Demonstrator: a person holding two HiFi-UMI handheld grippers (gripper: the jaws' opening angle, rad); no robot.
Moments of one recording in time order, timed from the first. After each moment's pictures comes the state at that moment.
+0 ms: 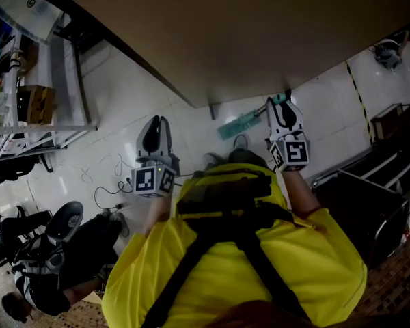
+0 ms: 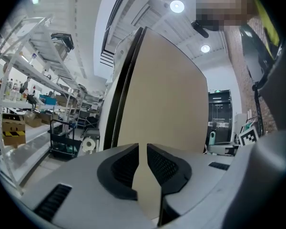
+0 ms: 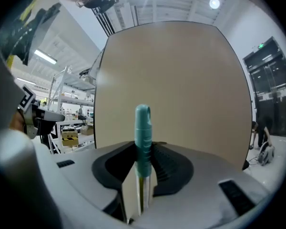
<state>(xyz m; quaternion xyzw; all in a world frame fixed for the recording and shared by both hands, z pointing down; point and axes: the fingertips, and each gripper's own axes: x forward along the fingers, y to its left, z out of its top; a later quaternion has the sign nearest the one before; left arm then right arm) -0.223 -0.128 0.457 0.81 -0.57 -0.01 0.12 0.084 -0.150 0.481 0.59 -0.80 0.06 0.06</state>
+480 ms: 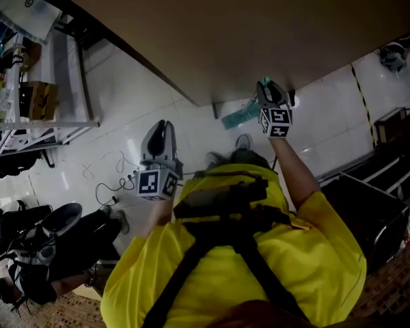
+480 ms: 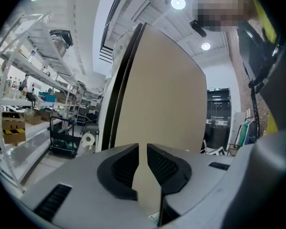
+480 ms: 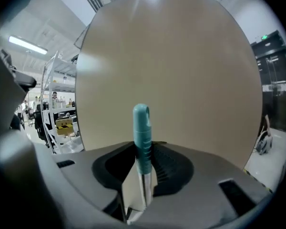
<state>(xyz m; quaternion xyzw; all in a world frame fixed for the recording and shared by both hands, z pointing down) -0.216 -0.119 0.477 0.81 -0.57 0.01 0.13 0.090 -0.239 0.625 0.60 -0.78 0.12 0.13</state>
